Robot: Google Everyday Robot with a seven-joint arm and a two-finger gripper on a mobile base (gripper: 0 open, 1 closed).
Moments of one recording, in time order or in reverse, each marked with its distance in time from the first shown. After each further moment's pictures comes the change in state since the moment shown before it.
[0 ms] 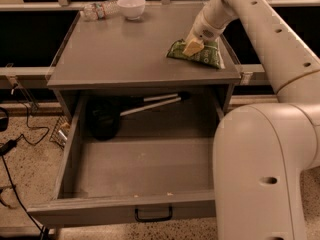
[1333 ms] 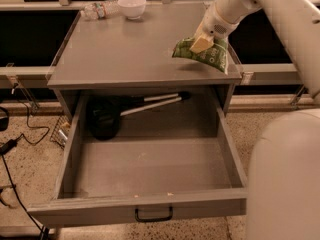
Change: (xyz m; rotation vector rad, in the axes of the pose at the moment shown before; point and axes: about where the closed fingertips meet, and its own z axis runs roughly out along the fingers) arm 0.000 0.033 -0.058 -0.018 -0.024 0.007
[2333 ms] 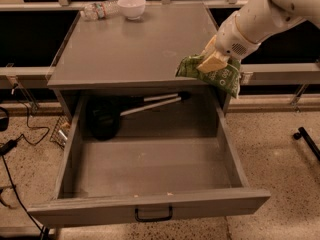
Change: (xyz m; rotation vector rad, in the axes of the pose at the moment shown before) arm 0.001 0.109 -0.061 -0.031 -0.050 0.012
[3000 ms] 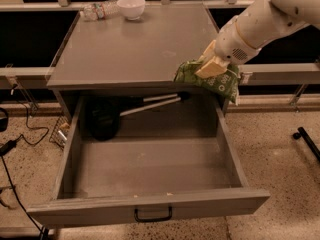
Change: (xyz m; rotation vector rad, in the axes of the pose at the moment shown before) arm -0.006 0.020 -0.001 -0.035 -0.027 -0.012
